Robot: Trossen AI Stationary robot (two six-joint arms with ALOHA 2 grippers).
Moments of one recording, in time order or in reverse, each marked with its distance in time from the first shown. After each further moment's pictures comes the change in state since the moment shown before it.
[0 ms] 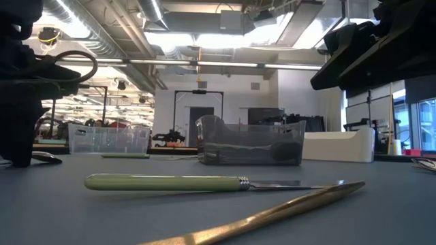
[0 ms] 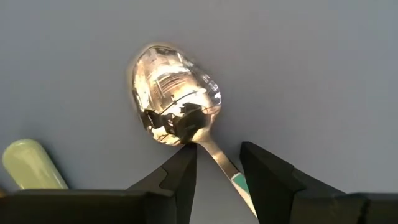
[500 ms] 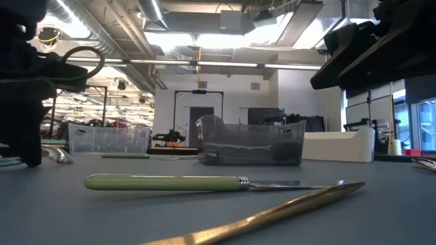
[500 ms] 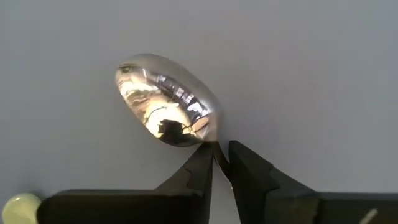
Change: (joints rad) left arm 0.002 0.004 -0.002 0.022 -0.037 0.202; right arm 0.000 0.000 0.000 0.003 -0.001 0.004
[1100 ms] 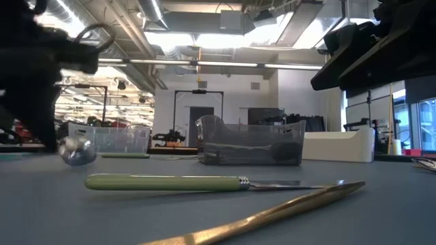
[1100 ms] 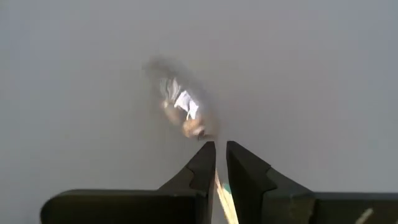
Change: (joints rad) left arm 0.007 -0.016 0.106 -0.006 -0.058 0.173; right arm 0.000 0.000 0.000 -0.005 0.000 -0.003
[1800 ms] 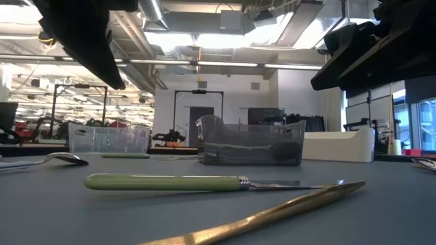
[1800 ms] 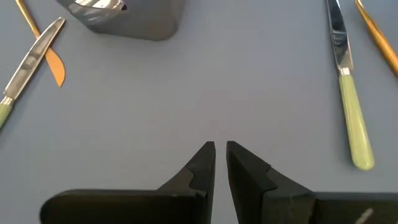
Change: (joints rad) left arm 0.037 -0.003 0.223 0.039 -0.137 0.355; right arm 0.000 0.000 0.000 0.000 0.000 -0.001
